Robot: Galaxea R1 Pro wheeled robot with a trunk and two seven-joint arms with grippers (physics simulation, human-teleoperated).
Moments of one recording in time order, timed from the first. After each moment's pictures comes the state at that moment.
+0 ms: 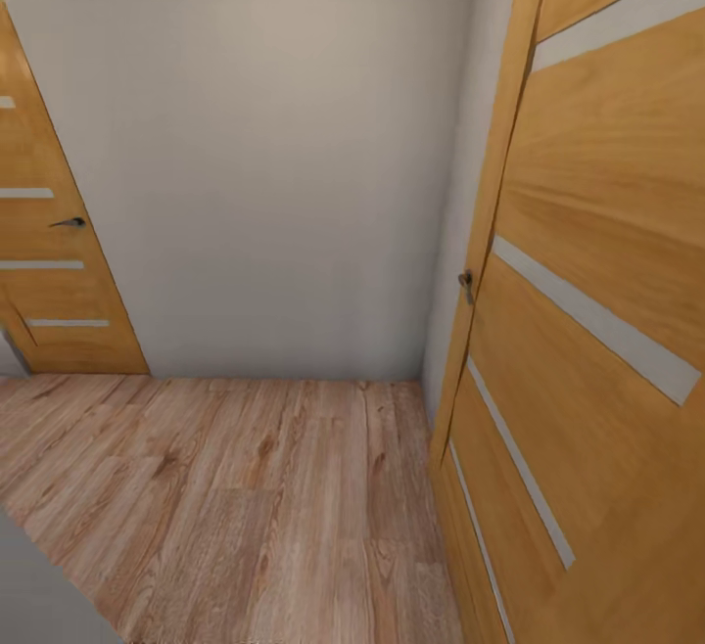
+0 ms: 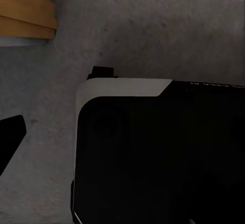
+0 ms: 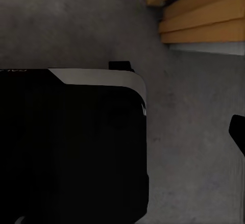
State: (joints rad) left arm -0.20 0.01 -0.01 0.00 0.11 -0.06 -0.05; right arm -0.18 0.05 0.54 0.03 -0.53 -0.12 -0.13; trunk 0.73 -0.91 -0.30
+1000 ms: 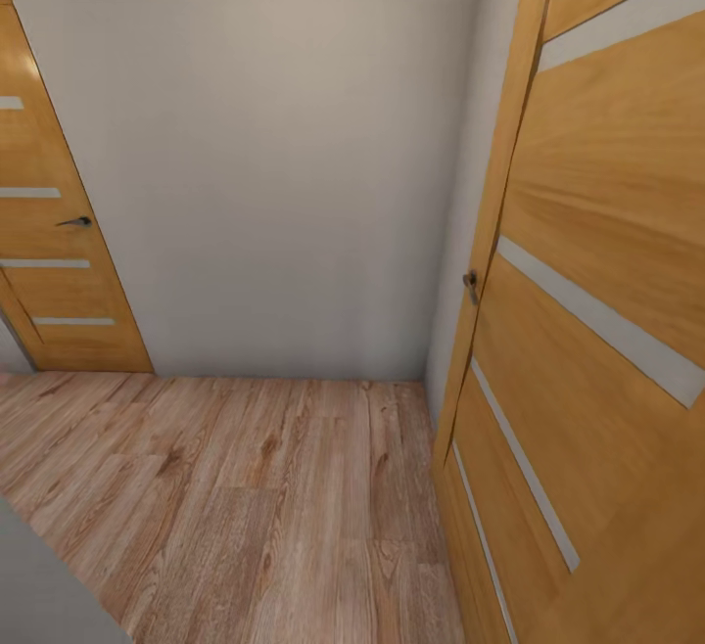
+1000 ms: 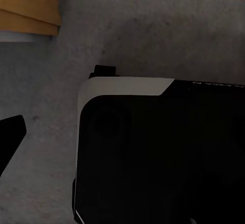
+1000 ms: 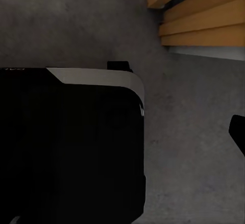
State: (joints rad) left arm -0.20 0.01 -0.01 0.00 0.11 -0.06 -0.04; right arm -0.18 0.05 0.54 0.03 -0.52 -0.12 -0.13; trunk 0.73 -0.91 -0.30
